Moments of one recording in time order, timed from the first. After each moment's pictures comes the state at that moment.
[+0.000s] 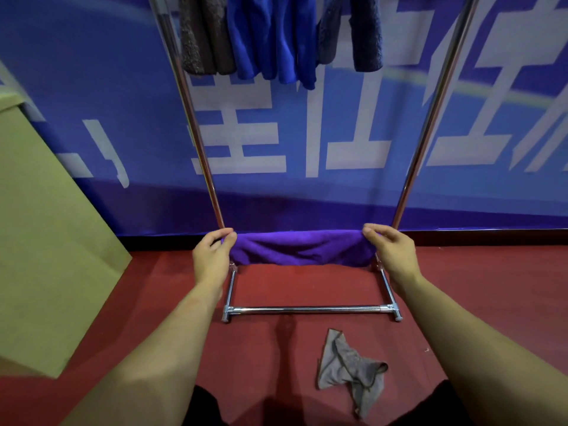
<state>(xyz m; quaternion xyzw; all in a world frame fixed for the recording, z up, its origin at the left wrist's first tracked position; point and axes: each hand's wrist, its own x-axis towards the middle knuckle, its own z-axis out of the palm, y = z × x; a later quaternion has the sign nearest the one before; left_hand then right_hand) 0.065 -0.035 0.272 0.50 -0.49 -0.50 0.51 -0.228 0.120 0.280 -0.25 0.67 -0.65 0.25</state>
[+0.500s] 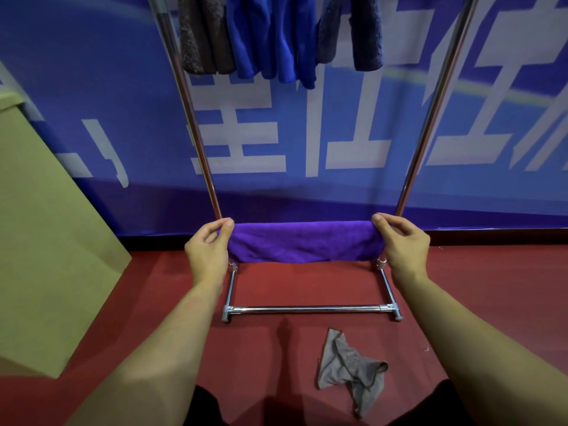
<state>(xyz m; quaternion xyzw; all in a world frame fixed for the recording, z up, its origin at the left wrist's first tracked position) 0.060 -0.025 0.292 0.45 -0.48 -0.48 0.58 -0.226 0.122 0.296 -0.23 0.63 -0.72 0.16</state>
